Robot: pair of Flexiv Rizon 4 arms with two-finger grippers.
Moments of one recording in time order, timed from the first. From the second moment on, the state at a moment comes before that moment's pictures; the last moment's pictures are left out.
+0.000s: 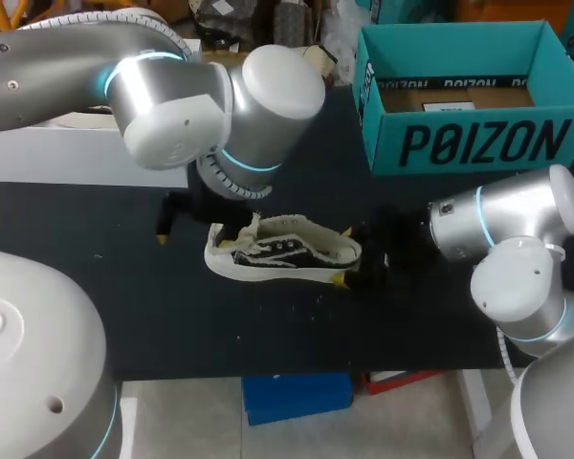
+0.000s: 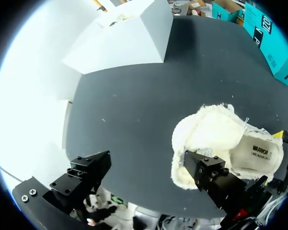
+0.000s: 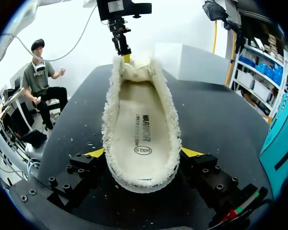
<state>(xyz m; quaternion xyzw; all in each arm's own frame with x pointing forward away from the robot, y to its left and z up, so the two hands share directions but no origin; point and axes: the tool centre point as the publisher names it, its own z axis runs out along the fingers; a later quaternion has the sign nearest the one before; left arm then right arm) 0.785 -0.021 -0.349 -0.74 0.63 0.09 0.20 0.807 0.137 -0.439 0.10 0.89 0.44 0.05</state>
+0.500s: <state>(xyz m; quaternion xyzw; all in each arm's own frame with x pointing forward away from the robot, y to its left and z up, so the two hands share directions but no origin) 0.790 -0.024 -0.347 -0.73 0.65 0.09 0.20 0.807 0.136 -0.440 0.10 0.89 0.44 0.05</state>
